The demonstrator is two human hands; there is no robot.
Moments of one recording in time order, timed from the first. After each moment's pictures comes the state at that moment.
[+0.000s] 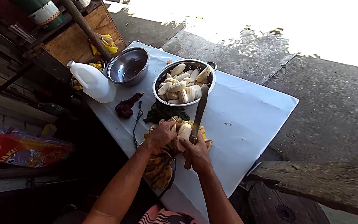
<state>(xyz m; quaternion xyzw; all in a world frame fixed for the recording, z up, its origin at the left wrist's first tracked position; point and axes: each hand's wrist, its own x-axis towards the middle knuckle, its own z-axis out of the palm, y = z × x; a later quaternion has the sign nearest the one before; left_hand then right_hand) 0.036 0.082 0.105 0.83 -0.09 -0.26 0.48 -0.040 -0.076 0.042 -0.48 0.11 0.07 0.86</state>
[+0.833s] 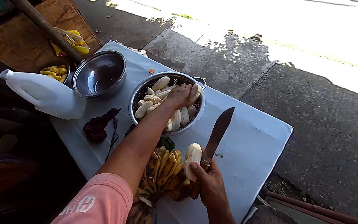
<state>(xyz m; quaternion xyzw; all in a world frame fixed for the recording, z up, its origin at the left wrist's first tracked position) 0.333 -0.064 0.048 0.95 -0.26 -0.14 0.09 0.015 -0.140 0.036 -0.48 0.14 -0.01 0.87</state>
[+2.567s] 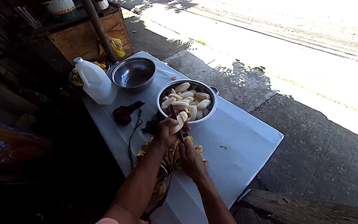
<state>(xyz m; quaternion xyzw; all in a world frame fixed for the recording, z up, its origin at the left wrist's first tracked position) 0.084 0.058 0.097 0.32 -0.07 -0.18 0.93 -0.008 -0.071 0.087 -0.90 -0.05 0.05 0.43</state>
